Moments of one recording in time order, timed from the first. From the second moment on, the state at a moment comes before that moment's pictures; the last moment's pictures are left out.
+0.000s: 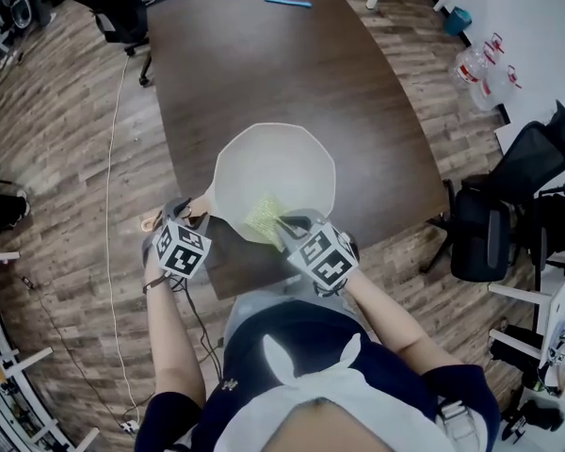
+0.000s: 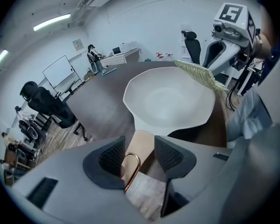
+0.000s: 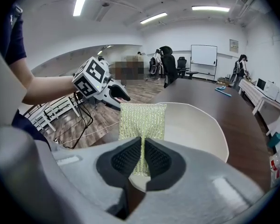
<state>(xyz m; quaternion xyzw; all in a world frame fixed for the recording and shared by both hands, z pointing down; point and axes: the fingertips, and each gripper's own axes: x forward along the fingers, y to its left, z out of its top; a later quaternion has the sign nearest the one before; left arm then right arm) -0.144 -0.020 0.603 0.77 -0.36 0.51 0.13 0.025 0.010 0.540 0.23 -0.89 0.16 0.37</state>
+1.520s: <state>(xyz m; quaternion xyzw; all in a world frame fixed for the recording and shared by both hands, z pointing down) -0.146 -0.019 0.633 0.79 -0.23 0.54 0.17 -0.044 -0.010 0.647 0.01 -0.84 0.21 0.51</state>
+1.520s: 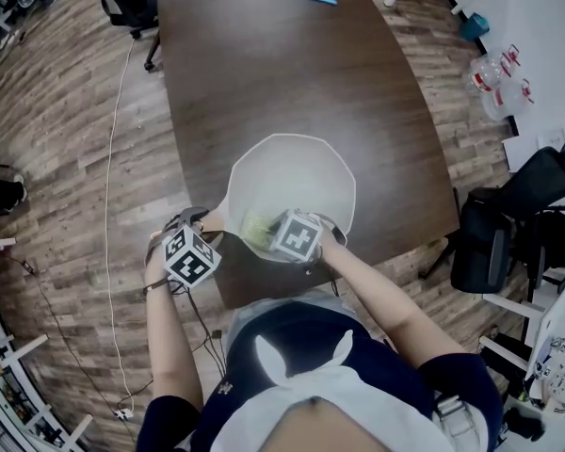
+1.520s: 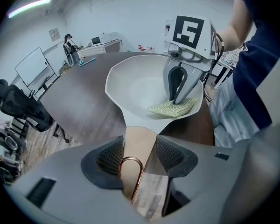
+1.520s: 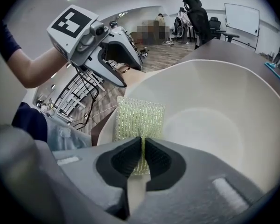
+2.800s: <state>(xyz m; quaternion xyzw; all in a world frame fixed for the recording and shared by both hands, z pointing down) -0.147 -0.030 0.632 0.79 -0.22 0.55 0.16 -0.089 -0.046 0.649 0.05 -0.88 0.15 0.44</state>
